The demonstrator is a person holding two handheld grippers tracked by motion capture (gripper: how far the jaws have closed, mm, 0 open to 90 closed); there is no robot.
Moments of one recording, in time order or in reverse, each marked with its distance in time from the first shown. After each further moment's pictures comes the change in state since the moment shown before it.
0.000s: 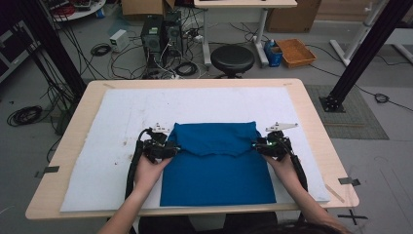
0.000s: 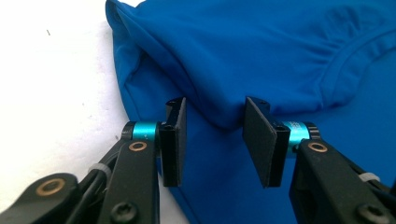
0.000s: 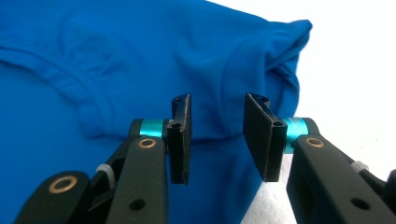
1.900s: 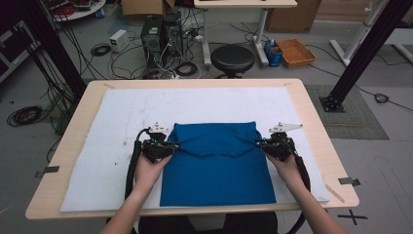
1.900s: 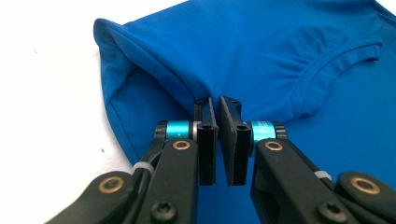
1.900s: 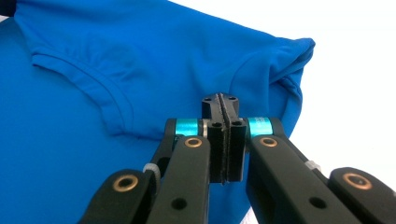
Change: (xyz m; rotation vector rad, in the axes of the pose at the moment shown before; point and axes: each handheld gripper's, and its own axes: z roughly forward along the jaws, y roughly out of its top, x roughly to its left) left arm -0.002 0.001 -0.006 -0.047 -0.054 0.019; right arm 0.000 -0.001 -0.013 -0.050 0.051 -0.032
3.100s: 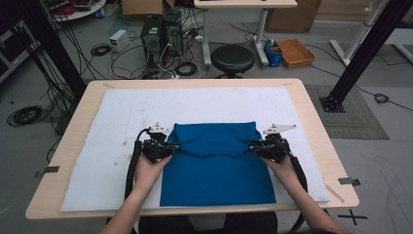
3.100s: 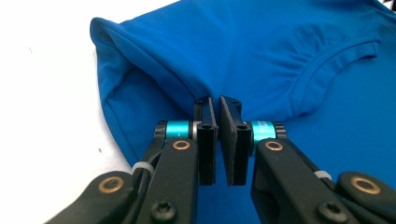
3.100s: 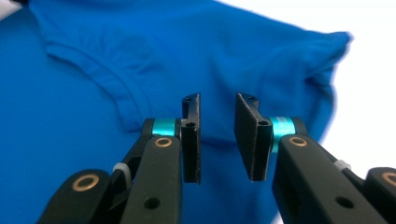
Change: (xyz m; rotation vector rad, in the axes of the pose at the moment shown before) left arm -0.001 0.000 0.001 0.009 -0.008 0.007; right arm 0.010 0.001 0.011 0.041 0.042 -0.027
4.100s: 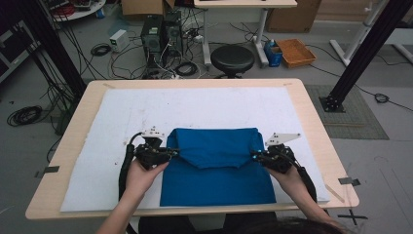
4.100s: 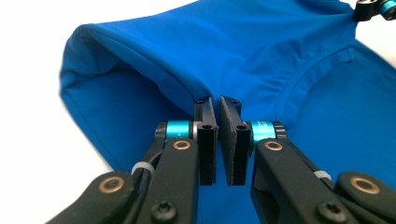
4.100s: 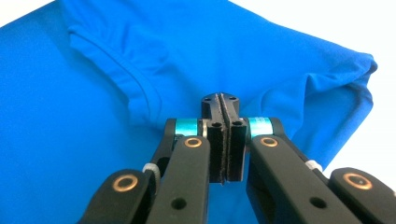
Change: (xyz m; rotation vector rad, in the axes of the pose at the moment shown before) left arm -0.019 -0.003 -0.040 0.012 -0.135 0.013; right arm 0.033 -0.007 -0.039 0.018 0.057 -0.101
